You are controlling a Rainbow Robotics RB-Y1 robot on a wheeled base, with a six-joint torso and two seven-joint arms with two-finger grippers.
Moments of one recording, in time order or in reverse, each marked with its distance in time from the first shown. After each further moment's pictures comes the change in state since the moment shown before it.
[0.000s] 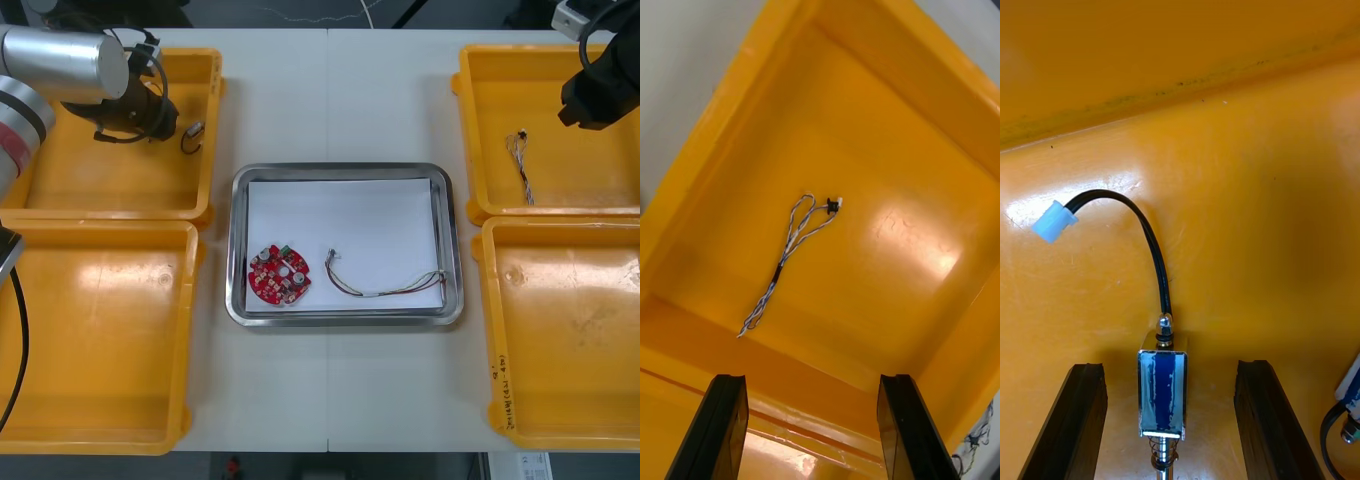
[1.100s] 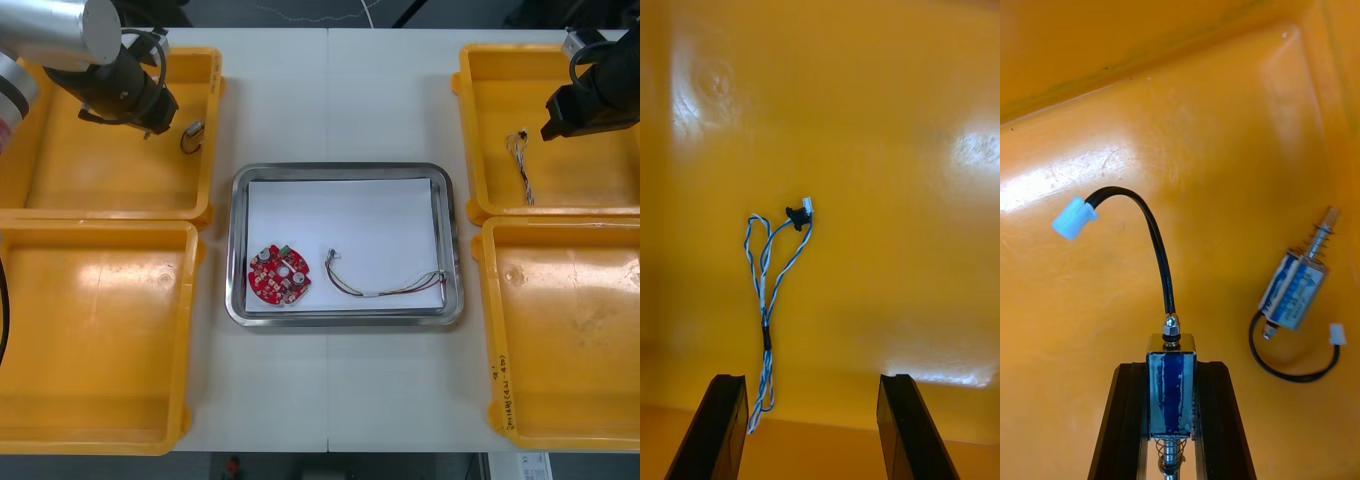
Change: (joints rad) right arm -0.167 0.000 -0.105 0.683 0.023 -0.319 -0.200; left arm 0.001 0.055 0.017 -0.207 0.008 0.291 -0.001
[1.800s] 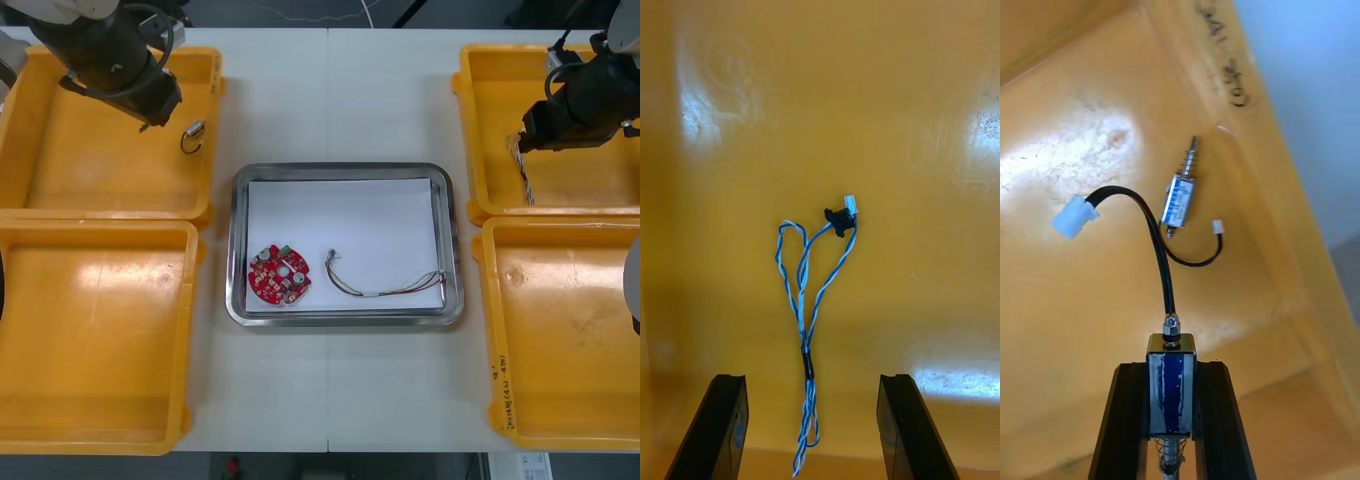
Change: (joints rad) right arm 0.017 0.046 0.003 0.051 0.000 -0.073 -0.079; left arm 0.013 0.023 0.057 -0.309 -0.028 0.363 0.000
